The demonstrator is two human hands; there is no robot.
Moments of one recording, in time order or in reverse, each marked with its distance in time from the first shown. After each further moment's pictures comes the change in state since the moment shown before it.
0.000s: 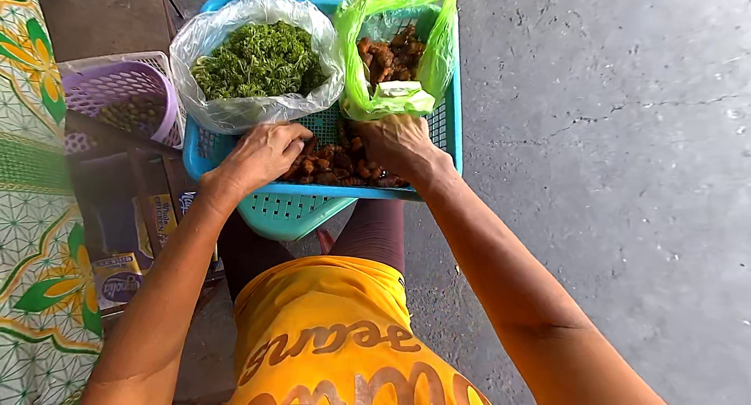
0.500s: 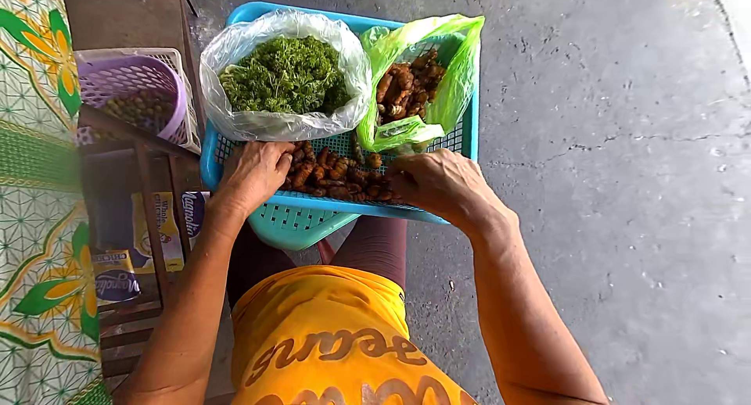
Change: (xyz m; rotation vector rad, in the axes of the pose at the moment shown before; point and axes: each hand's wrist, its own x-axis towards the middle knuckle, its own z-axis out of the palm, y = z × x) left_hand -0.022 -0.013 0.002 0.032 0.058 -0.348; right_hand -0.049 0.022 0.002 0.185 0.223 -0.182
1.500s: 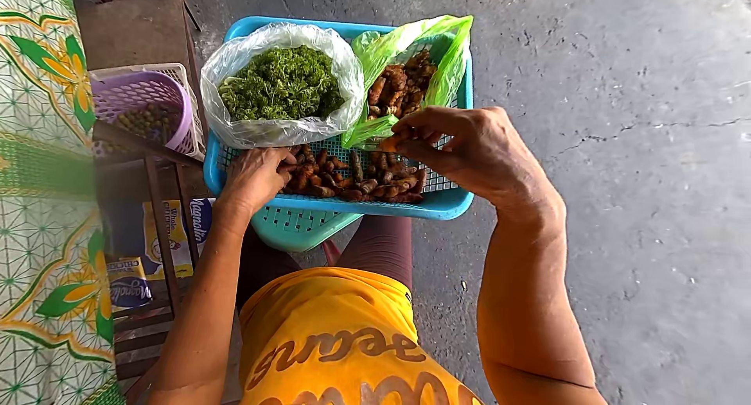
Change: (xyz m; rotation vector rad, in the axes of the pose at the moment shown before) left_hand 0.006 0.005 0.000 0.037 -0.129 -0.101; right_hand 0.001 0.014 -0.033 0.293 0.284 -0.246
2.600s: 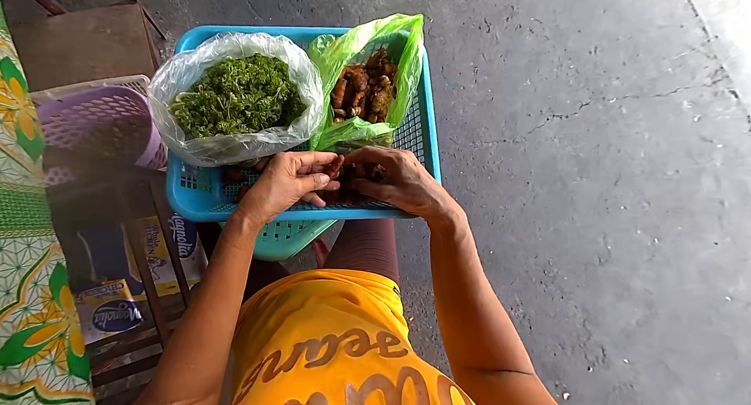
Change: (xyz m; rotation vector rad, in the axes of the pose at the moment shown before) left_hand 0.006 0.069 0.016 -1.120 -0.267 0.177; right_hand -0.028 0.032 0.055 0.291 -0.044 0.090
